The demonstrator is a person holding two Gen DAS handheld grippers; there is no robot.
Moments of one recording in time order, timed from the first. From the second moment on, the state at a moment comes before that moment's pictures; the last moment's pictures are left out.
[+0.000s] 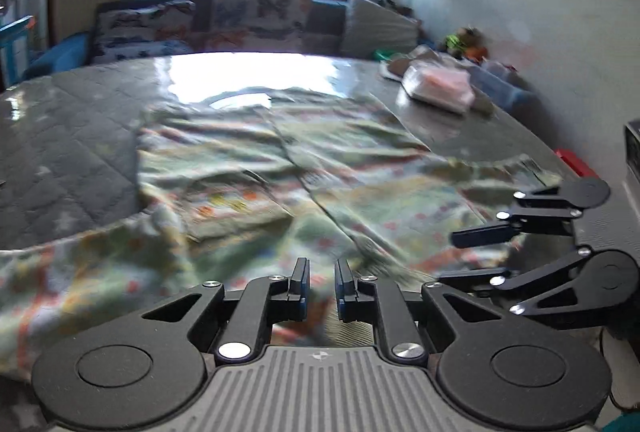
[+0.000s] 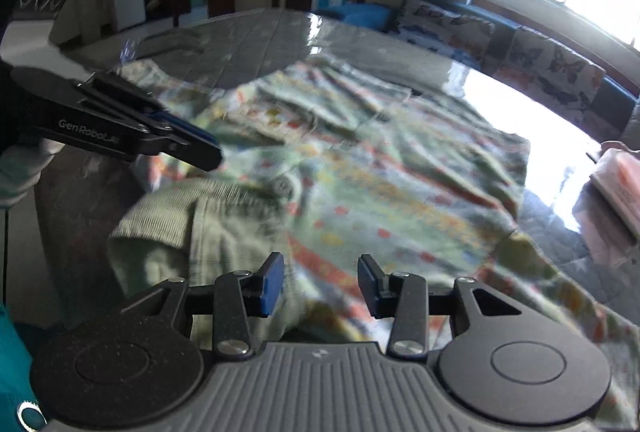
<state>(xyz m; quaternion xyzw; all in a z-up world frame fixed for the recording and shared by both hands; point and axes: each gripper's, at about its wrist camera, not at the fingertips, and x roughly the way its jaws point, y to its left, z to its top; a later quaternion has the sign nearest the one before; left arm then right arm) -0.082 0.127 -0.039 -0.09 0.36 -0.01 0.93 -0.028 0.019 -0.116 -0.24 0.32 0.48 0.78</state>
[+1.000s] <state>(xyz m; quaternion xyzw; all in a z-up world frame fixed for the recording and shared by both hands) 0.008 0.007 -0.030 0.00 0.36 -0.19 0.91 0.080 -0.125 -0.127 -0.10 0.36 0.23 0.90</state>
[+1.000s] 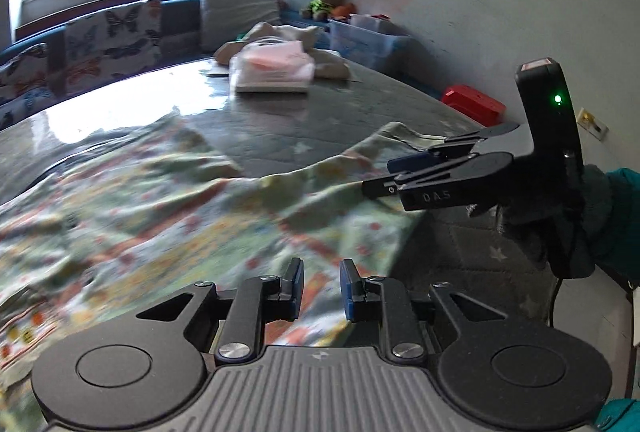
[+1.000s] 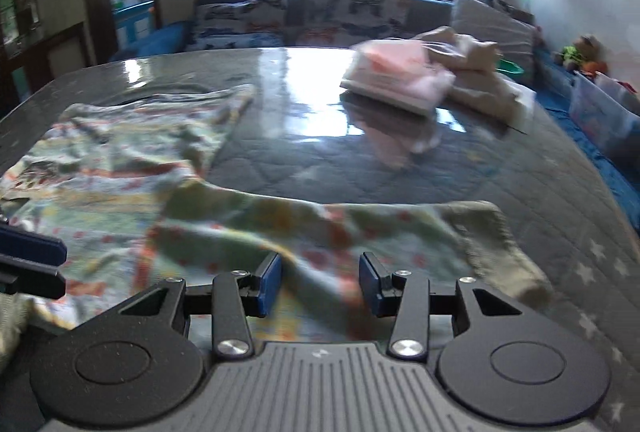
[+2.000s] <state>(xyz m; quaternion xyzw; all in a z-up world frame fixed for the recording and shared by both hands) 0.037 -0.035 -0.056 0.00 0.39 -0.25 0.89 0.132 -0.148 -0.125 -0.06 0.35 0.19 0.92</state>
